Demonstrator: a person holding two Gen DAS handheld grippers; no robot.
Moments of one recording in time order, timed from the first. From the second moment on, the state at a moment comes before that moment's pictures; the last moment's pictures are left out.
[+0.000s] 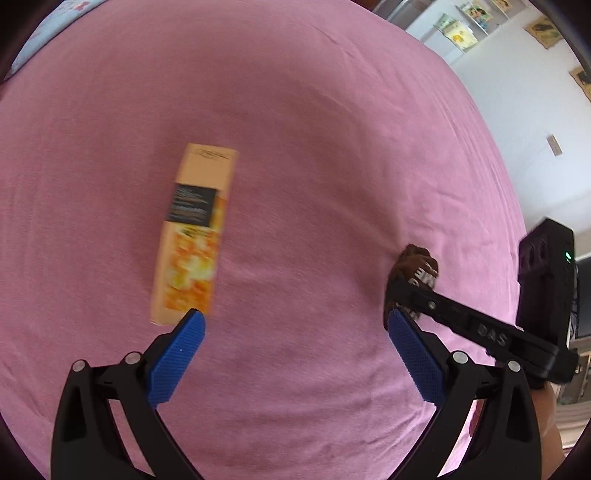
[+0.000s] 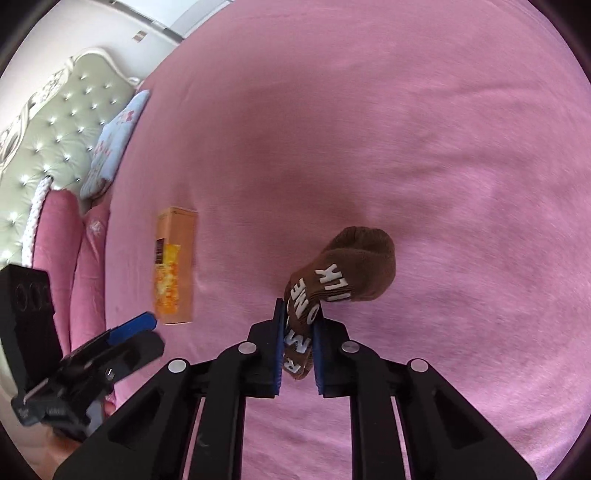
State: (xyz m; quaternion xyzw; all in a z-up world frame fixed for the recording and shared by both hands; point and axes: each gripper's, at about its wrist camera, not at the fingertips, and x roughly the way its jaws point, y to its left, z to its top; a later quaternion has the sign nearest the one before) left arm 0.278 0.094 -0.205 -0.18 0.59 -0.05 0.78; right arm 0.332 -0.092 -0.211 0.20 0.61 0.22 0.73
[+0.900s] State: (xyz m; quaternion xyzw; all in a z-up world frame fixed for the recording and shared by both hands) left arm 0.278 0.120 -0.227 -0.20 0.62 -0.01 0.76; right arm 0.305 -0.078 -0.193 0.17 0.60 0.28 0.73
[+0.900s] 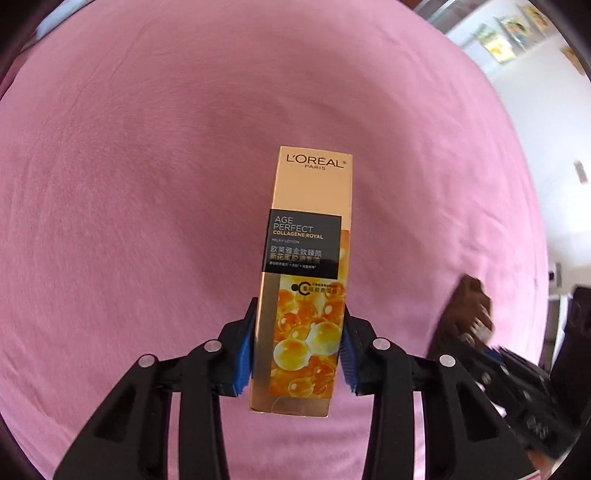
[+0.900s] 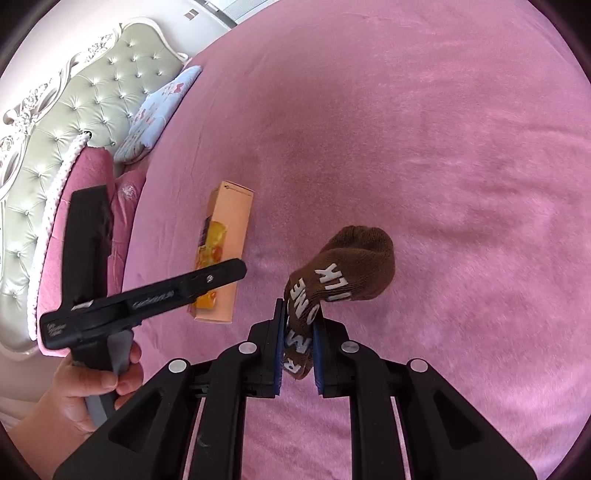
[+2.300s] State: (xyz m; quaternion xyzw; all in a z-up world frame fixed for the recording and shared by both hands) left arm -0.089 -0.291 -0.161 0.04 0.70 -0.38 0.60; right arm -0.203 -0.384 -0.114 0.35 0.55 -0.04 0.75
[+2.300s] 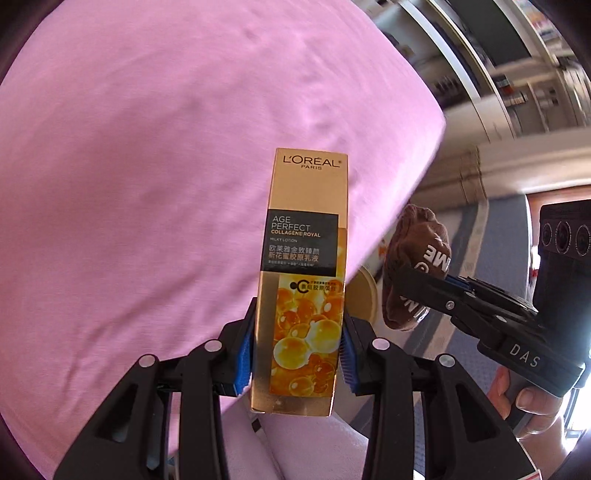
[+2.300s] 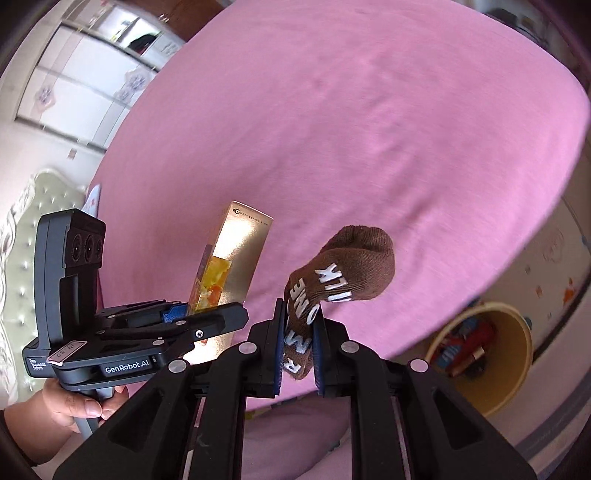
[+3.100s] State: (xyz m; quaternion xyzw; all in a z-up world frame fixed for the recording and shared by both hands) left arm -0.293 -0.479 -0.232 0.22 0.71 -0.48 0.47; right arm -0.451 -0.491 -0.176 0.49 0.51 -0.19 0.68
